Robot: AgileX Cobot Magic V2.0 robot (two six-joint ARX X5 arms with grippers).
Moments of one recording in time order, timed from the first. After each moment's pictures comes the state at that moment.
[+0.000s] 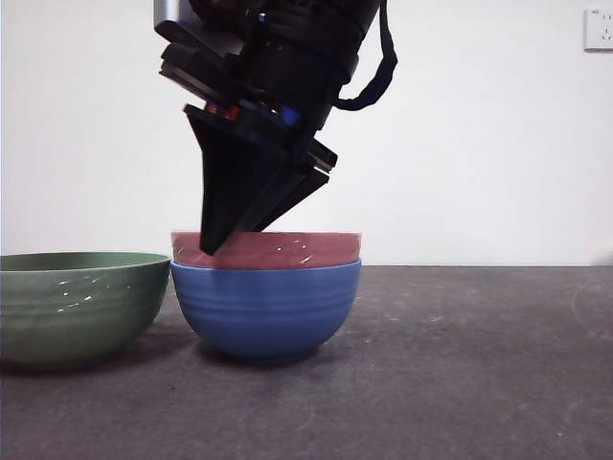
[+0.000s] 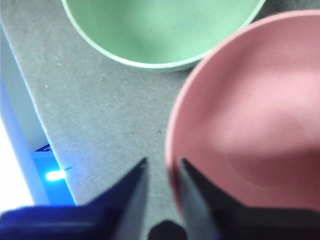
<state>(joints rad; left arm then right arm) -0.28 0.81 1.10 -1.07 0.10 0.02 0.89 1.79 1.39 -0.73 -0.20 -0.20</state>
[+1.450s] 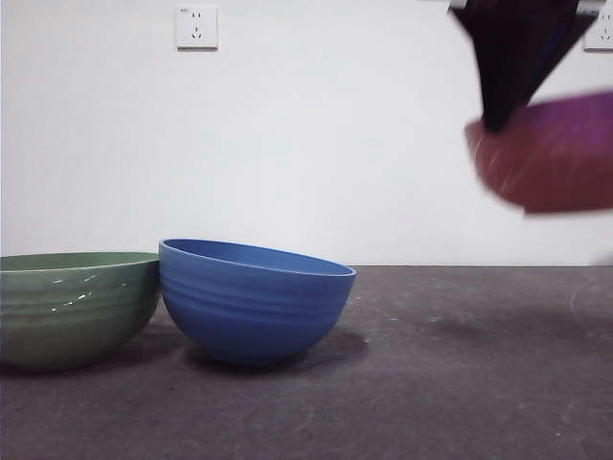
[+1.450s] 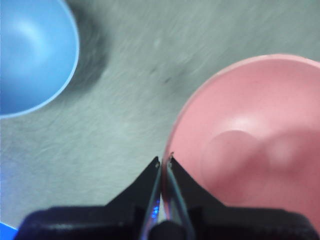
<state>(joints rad) -0.28 0.81 1.10 -1.00 0.11 0.02 0.73 1.36 1.23 -1.00 0.30 0.06</state>
